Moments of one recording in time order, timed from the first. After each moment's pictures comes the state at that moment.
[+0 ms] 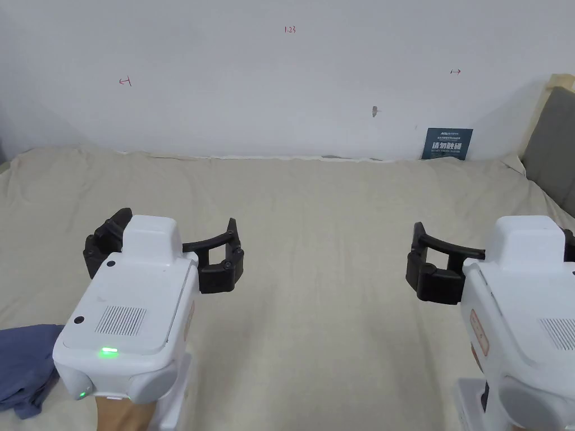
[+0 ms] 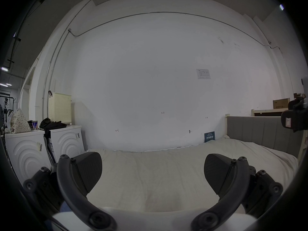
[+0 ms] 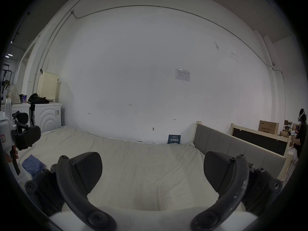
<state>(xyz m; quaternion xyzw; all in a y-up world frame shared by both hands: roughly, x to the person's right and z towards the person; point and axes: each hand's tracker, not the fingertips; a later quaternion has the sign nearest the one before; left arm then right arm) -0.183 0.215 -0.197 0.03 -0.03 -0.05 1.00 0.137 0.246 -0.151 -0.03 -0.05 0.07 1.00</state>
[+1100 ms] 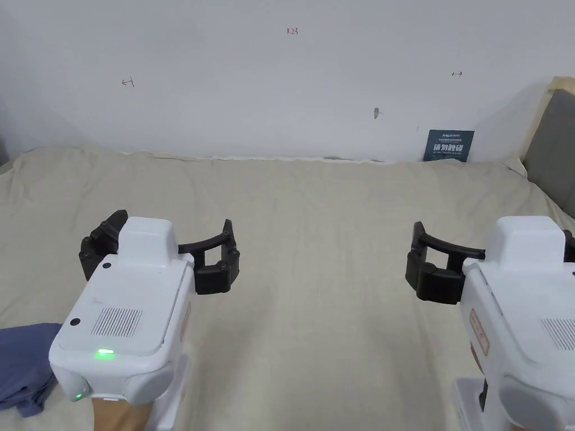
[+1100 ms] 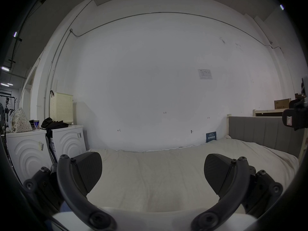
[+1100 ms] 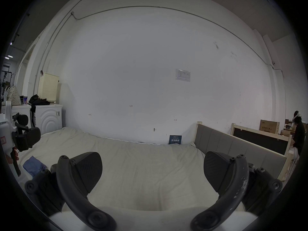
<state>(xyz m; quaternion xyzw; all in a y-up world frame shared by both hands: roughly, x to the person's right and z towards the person) -0.190 0.214 -0.194 0.03 -0.02 -0.05 1.00 0.135 0.246 -0.151 -0.03 -0.04 0.06 1.00</state>
